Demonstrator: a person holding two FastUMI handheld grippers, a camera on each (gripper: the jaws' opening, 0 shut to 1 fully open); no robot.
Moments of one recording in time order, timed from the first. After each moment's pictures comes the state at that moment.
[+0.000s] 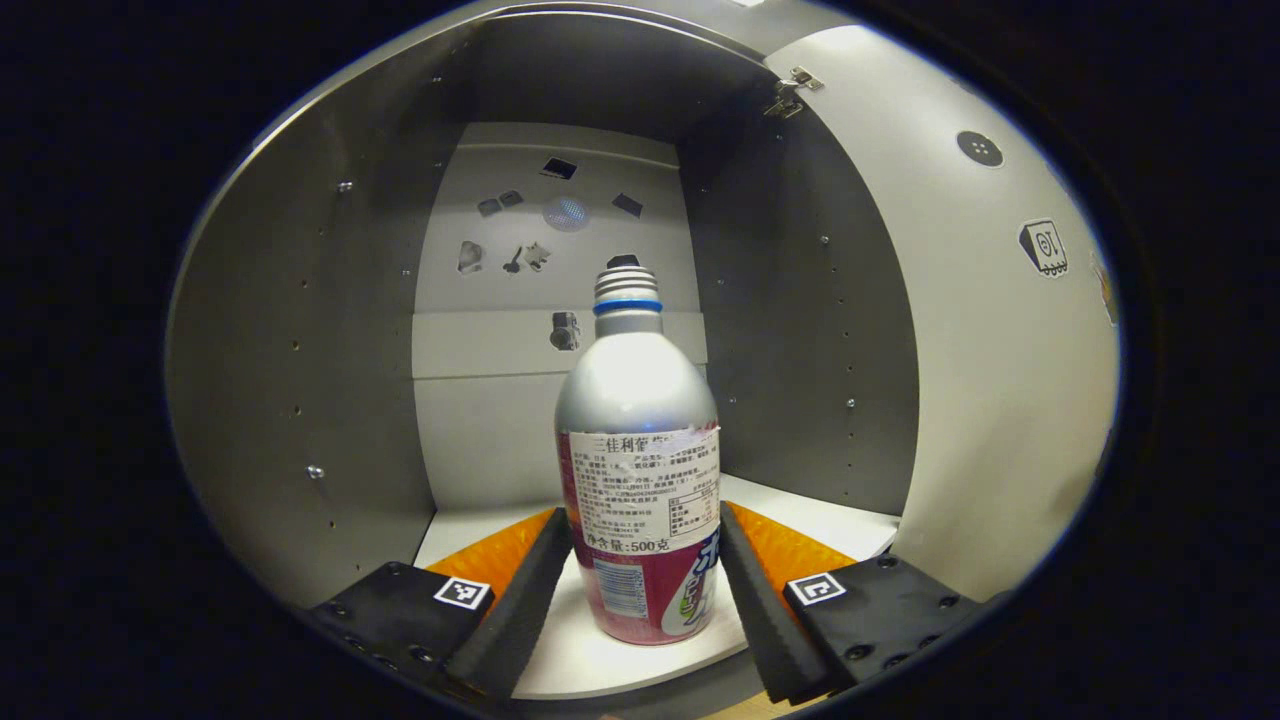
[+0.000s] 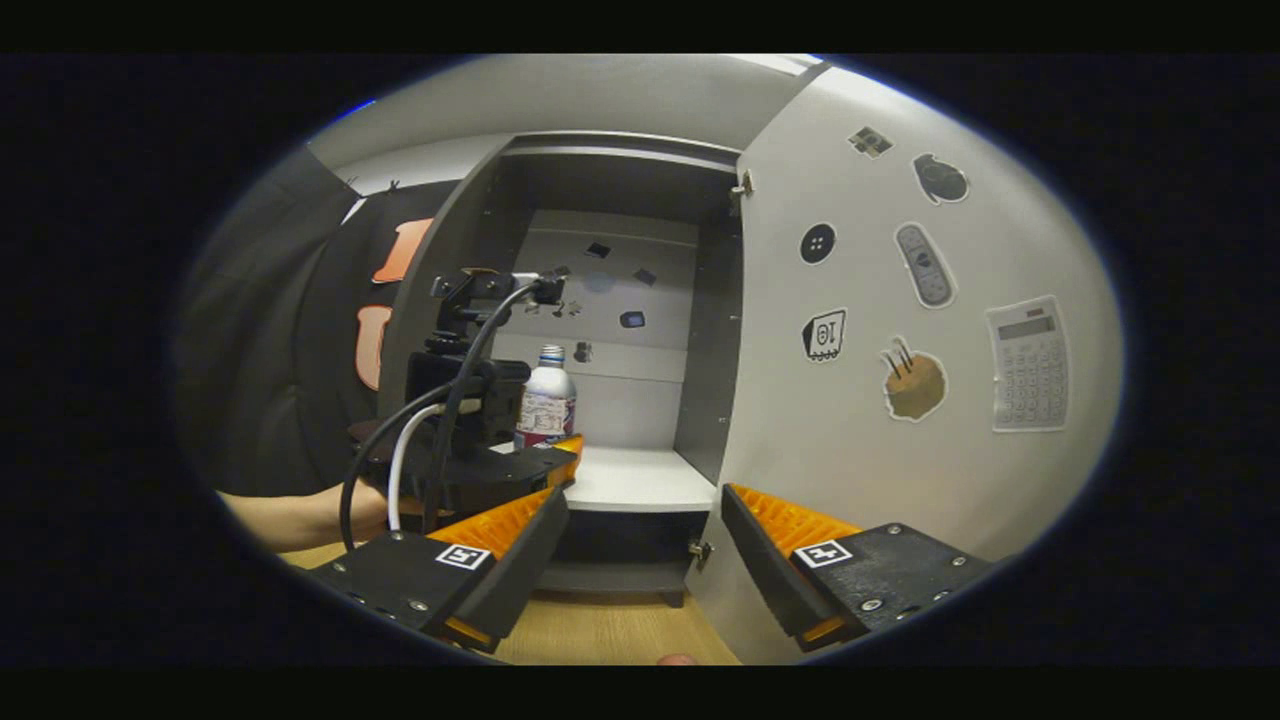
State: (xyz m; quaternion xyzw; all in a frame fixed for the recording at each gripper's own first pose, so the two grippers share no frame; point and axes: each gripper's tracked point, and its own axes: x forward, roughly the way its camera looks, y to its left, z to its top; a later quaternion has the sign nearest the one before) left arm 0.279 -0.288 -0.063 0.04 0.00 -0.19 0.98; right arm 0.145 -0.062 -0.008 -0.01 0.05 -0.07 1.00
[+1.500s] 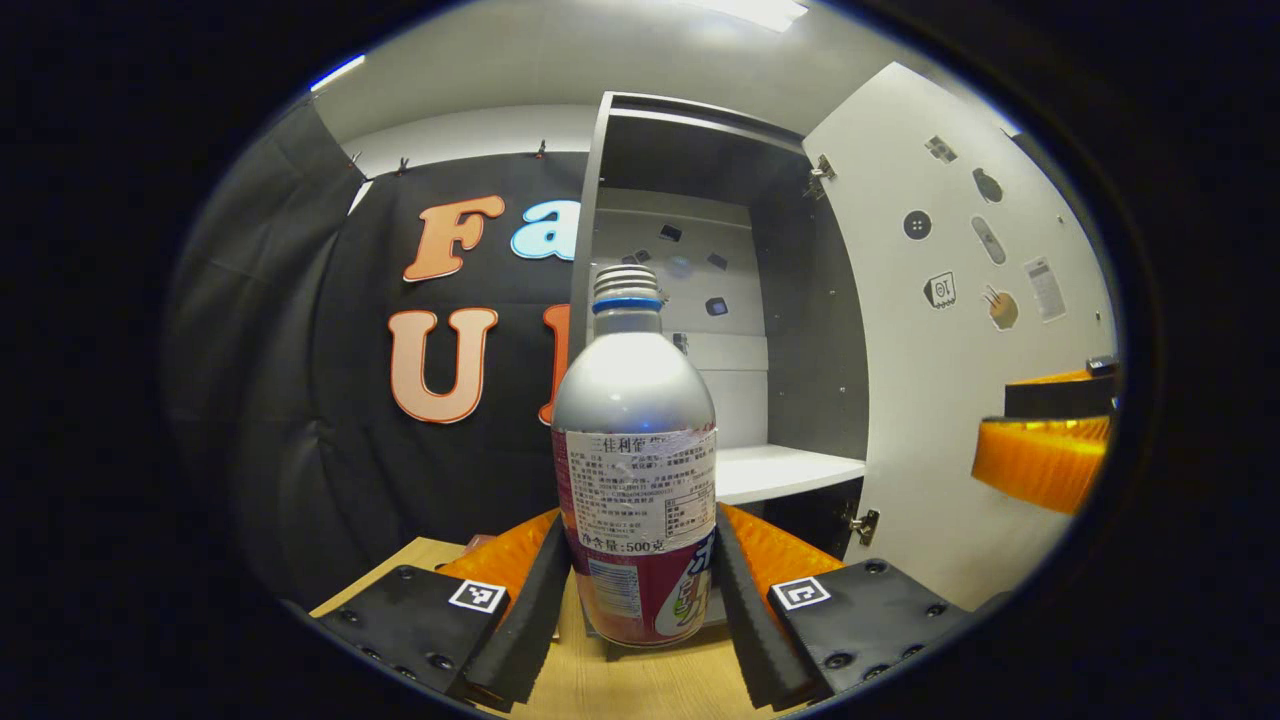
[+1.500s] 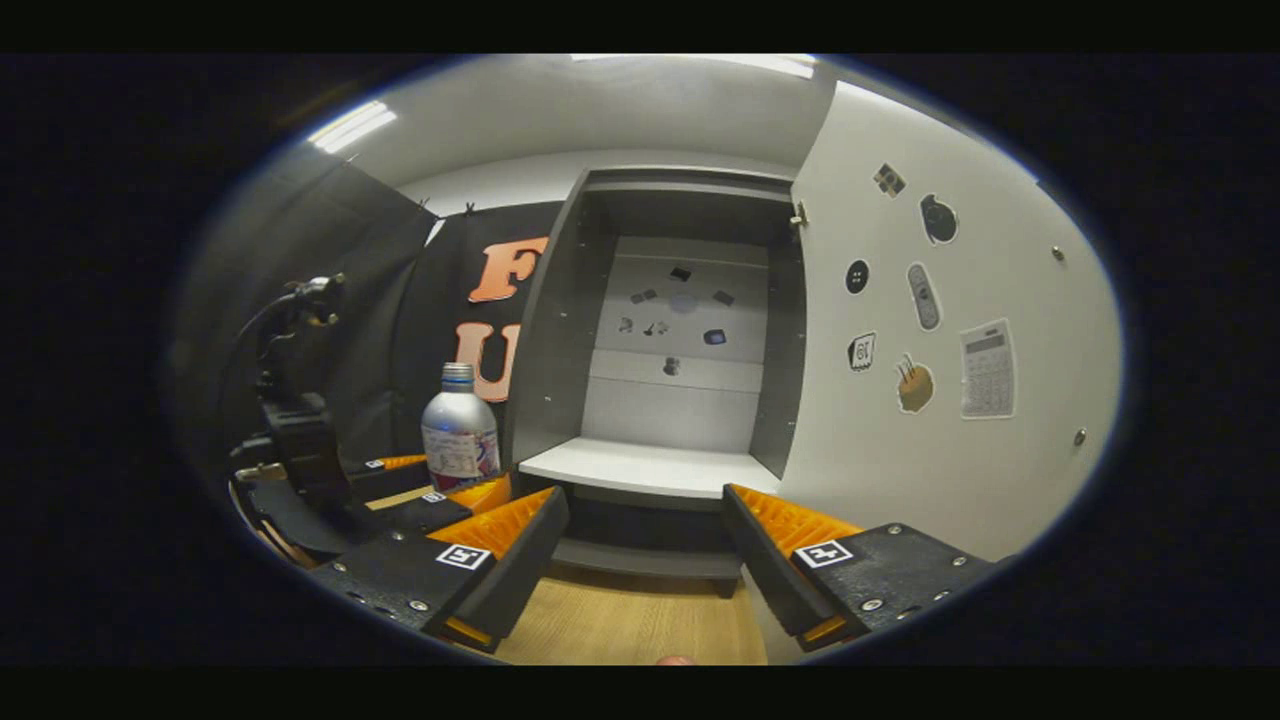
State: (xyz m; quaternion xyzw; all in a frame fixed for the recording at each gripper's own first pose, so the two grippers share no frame) left arm 0.050 -0.151 -0.090 0.01 -0.03 -0.06 1.00; right arm 0.069 -0.005 -0.001 0.00 0.03 0.05 1.00
